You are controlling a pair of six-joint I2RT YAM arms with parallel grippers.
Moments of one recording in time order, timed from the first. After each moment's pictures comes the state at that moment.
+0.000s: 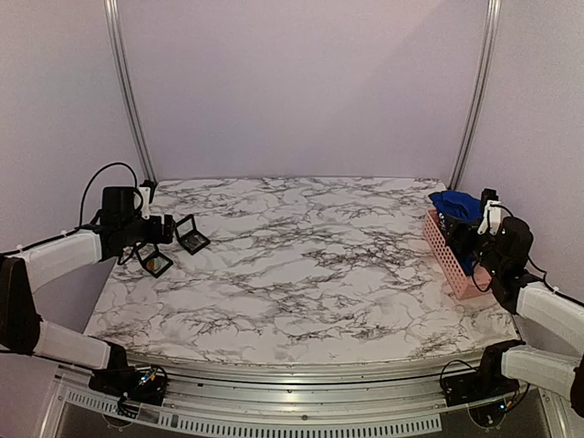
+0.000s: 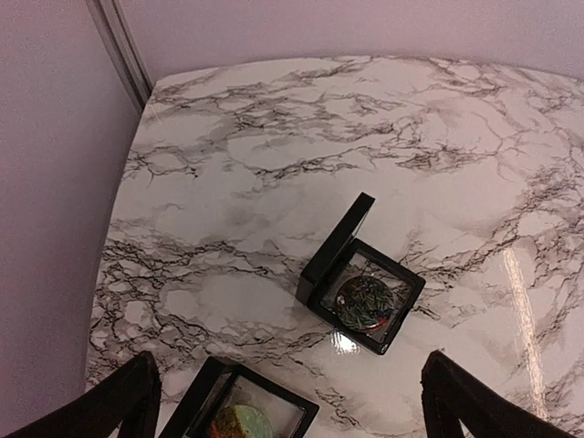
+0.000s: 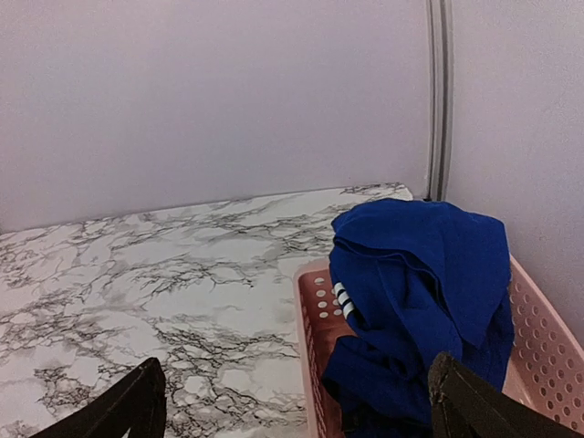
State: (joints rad) left arm -0.09 1.26 0.72 -0.05 -0.07 0.01; right arm 0.06 0.91 0.33 0.45 -0.02 0.17
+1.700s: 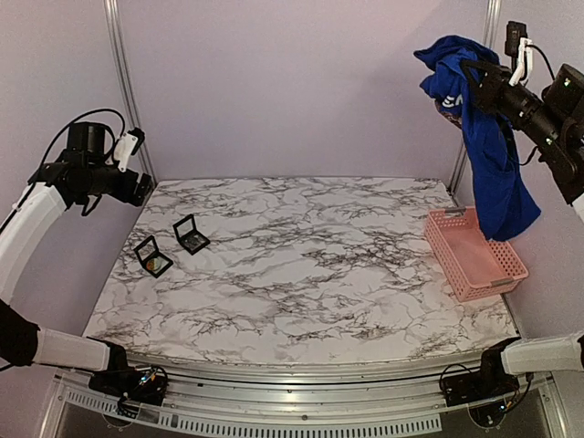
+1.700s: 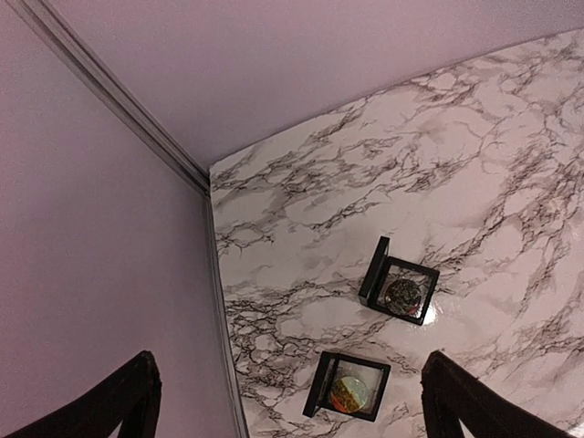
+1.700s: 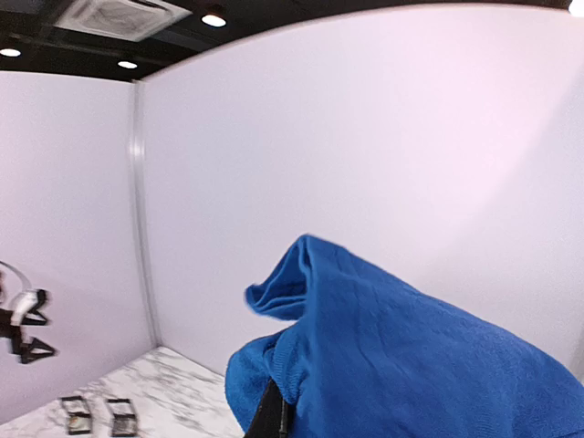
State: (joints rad) left arm -0.08 1.19 1.29 -0.68 -0.09 0.37; right arm 0.26 1.12 1.51 -0.14 -0.20 0.10
